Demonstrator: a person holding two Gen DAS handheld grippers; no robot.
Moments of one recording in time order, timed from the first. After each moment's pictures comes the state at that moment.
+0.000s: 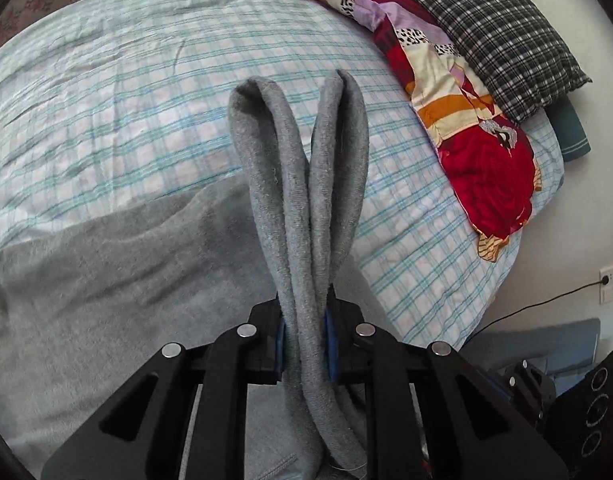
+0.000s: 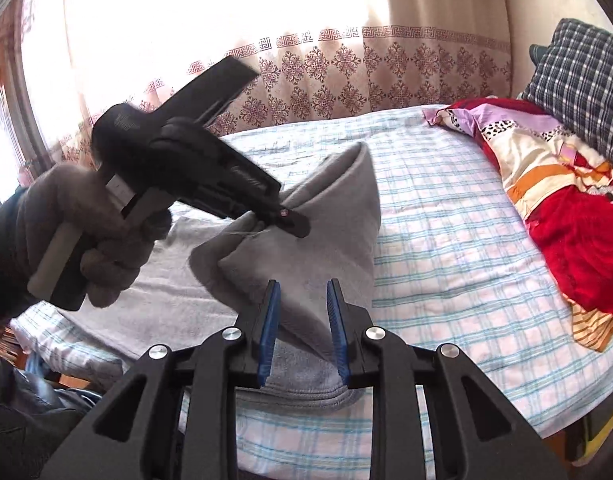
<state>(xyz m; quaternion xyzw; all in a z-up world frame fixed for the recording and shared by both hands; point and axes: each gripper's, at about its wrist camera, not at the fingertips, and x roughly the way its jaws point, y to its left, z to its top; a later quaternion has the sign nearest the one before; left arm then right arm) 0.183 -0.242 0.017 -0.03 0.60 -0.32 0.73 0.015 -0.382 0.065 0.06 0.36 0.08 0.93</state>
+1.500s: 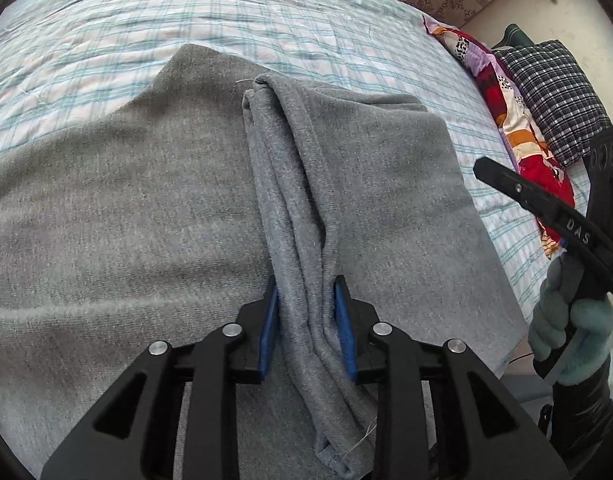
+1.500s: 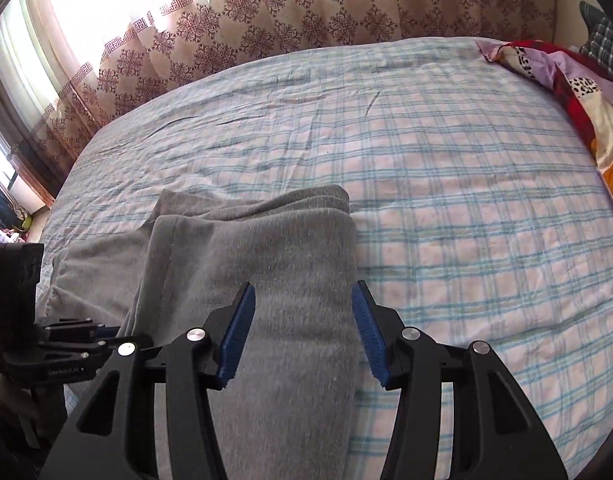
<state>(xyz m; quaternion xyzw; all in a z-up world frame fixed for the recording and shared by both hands) 0.121 -0.046 -0.063 -0.09 0.58 -0.21 0.78 0.158 -0.313 -0.002 0.07 0.48 0.10 0.87</state>
